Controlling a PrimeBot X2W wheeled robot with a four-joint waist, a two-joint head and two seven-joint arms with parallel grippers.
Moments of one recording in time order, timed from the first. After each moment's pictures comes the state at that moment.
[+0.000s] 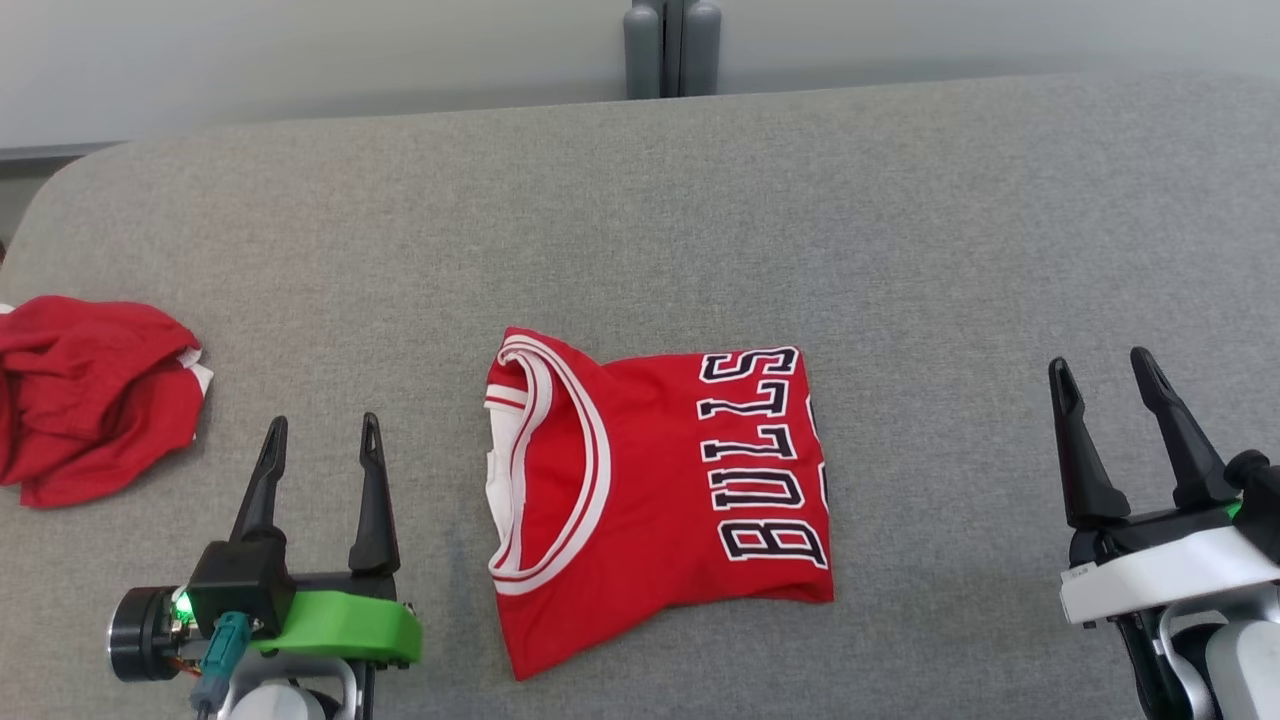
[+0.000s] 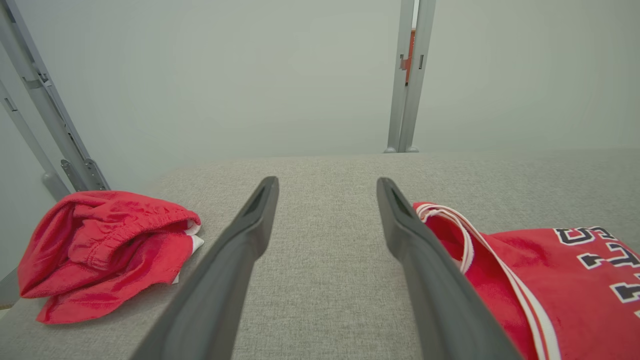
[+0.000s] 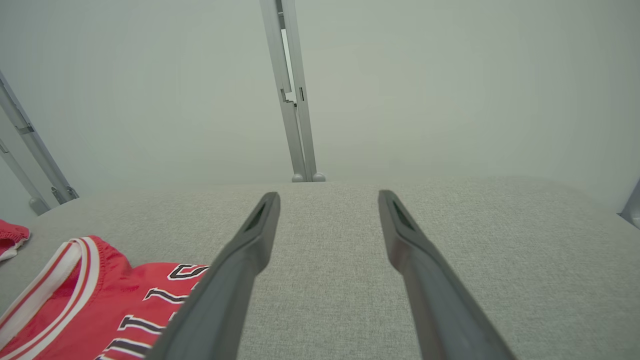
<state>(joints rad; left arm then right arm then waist) -0.08 0.16 -0.19 0.11 -0.23 0.12 -0.26 -0.02 -0.23 0.00 -0.04 0.32 0.13 -0.19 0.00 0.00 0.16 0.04</state>
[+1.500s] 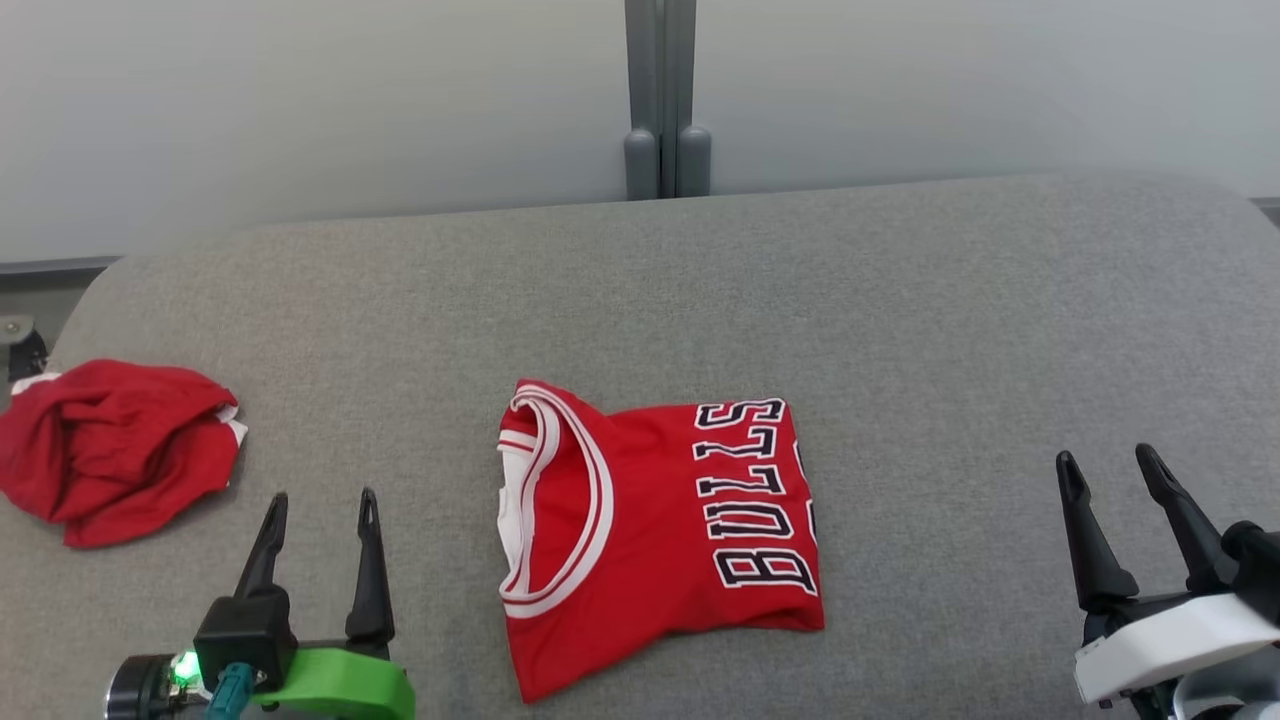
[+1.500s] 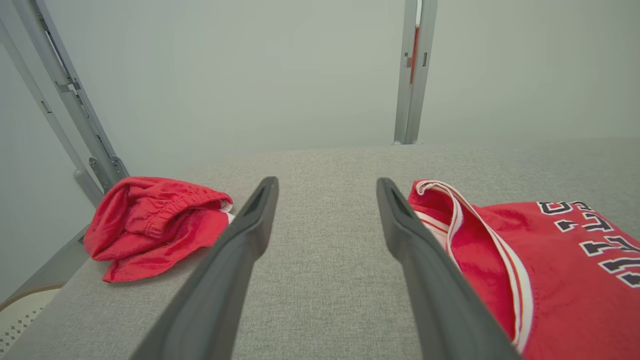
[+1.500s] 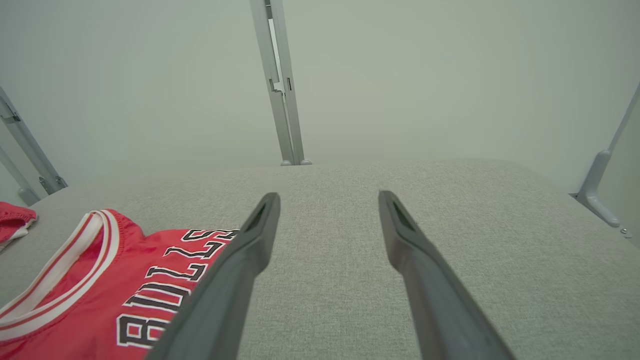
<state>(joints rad) 0.04 0.20 -0.21 0.09 -0.24 0.16 -0.21 0.14 -0.20 -0.05 -0.10 0.29 0.13 -0.08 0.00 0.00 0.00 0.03</state>
